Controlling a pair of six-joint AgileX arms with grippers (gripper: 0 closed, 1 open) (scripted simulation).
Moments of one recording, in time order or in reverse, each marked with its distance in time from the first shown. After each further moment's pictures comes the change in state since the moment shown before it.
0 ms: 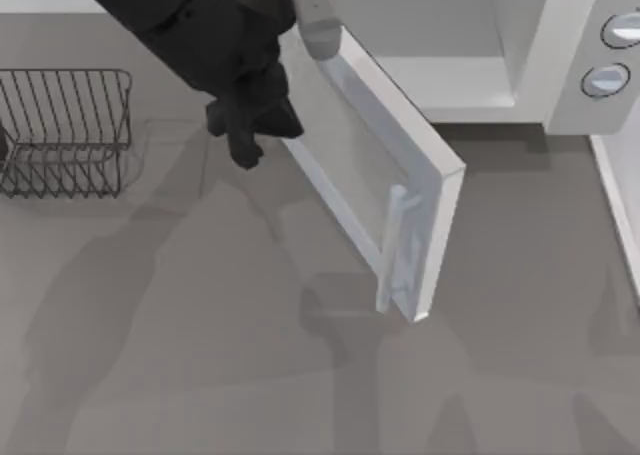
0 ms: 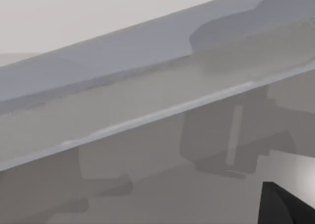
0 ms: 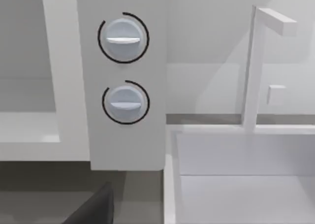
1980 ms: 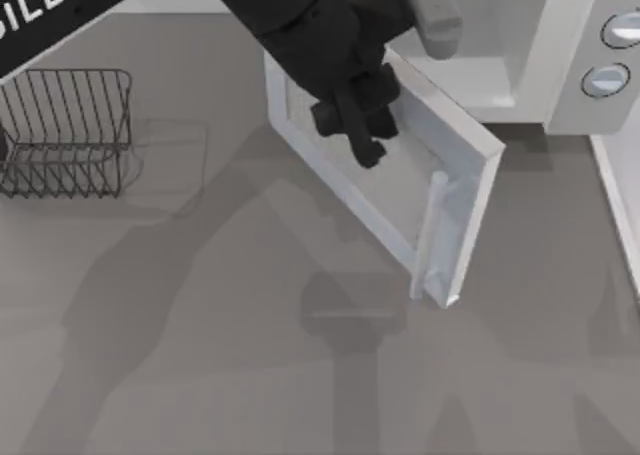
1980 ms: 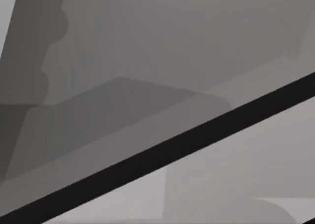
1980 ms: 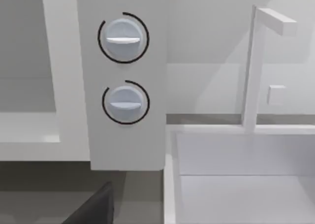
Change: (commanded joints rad) left arm -0.168 0.142 0.179 0.022 -0.059 -0.176; right arm 0.000 0.000 0.000 0.000 0.000 0.000
